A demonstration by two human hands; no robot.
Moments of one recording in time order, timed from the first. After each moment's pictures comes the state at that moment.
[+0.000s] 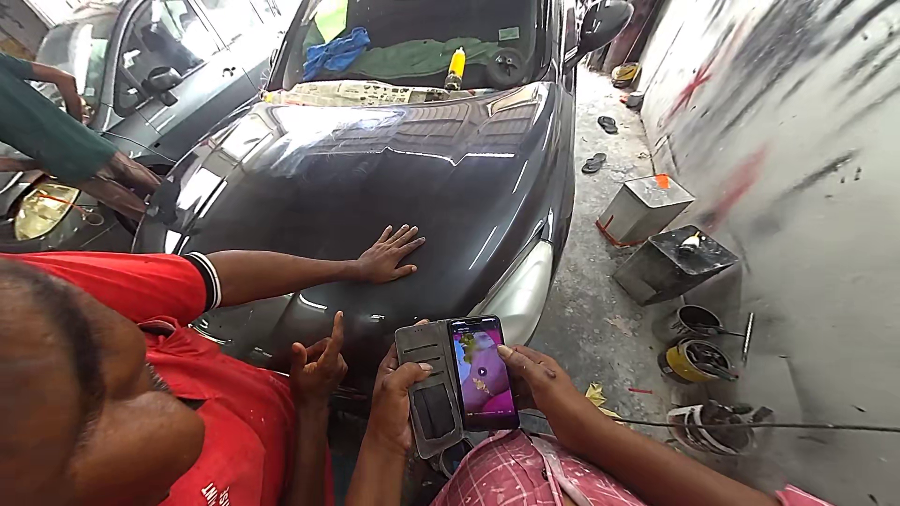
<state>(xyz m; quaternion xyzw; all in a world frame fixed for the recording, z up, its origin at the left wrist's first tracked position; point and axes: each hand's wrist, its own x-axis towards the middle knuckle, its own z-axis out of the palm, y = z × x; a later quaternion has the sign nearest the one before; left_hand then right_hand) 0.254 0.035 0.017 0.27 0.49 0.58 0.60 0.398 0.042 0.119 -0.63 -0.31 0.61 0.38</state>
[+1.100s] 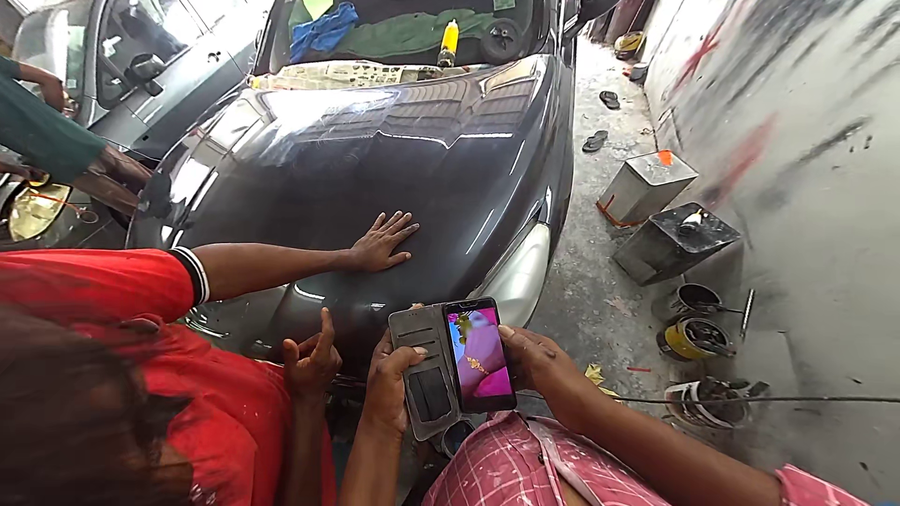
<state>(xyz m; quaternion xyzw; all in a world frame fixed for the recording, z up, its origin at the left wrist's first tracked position) 0.273 0.036 0.056 0.30 0.54 0.54 0.56 0.479 0.063 -0.008 -0.53 -0.37 0.69 0.32</state>
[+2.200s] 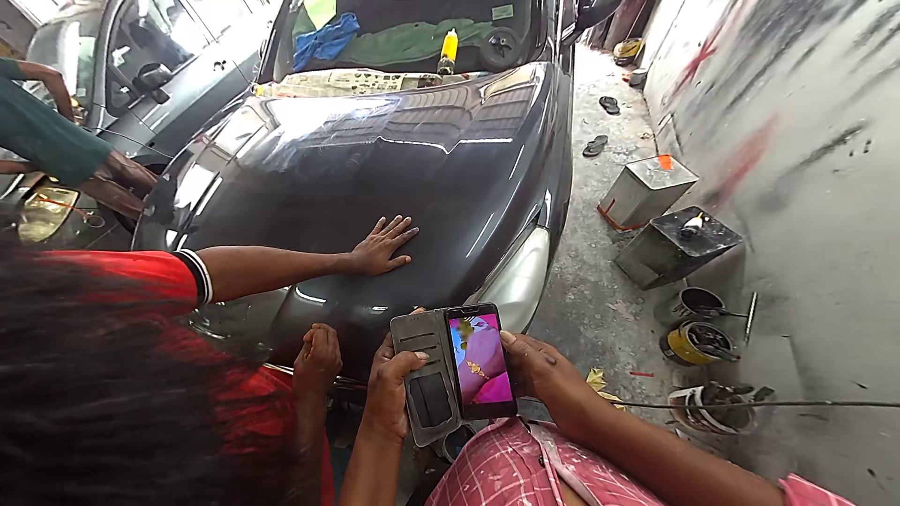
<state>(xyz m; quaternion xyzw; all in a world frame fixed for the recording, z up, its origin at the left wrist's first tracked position) 0.256 0.032 0.002 0.26 0.46 0.59 0.62 0.483 0.058 -0.012 -0.51 -0.36 0.70 0.33</state>
